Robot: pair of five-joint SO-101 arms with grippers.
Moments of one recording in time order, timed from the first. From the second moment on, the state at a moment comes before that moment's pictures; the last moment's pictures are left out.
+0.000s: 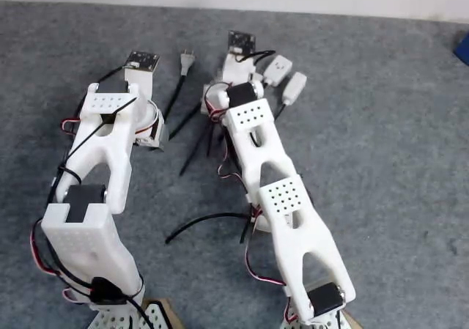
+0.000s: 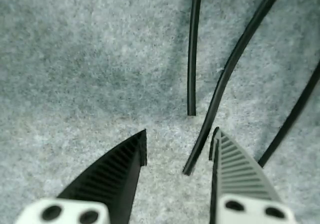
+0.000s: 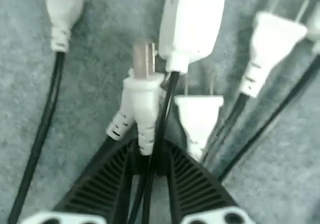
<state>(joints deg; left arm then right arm) -7.3 19.8 2.2 68.5 -3.8 -27.3 81.5 -94.3 79.7 -24.1</state>
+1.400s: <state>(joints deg) -6.0 20.1 2.2 68.5 -3.8 18.6 65.4 -66.5 99.9 28.1</state>
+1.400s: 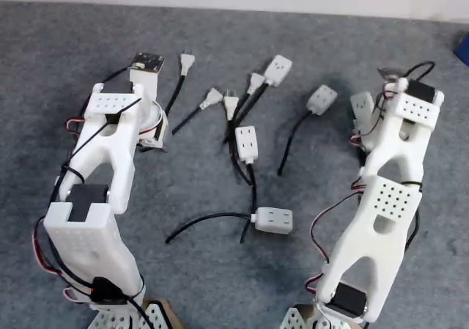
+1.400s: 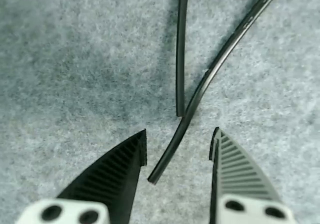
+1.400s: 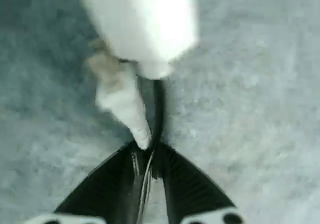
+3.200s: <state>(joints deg) -5.8 20.2 3.3 64.3 -3.8 -0.5 34.4 -29.0 95.9 48.1</state>
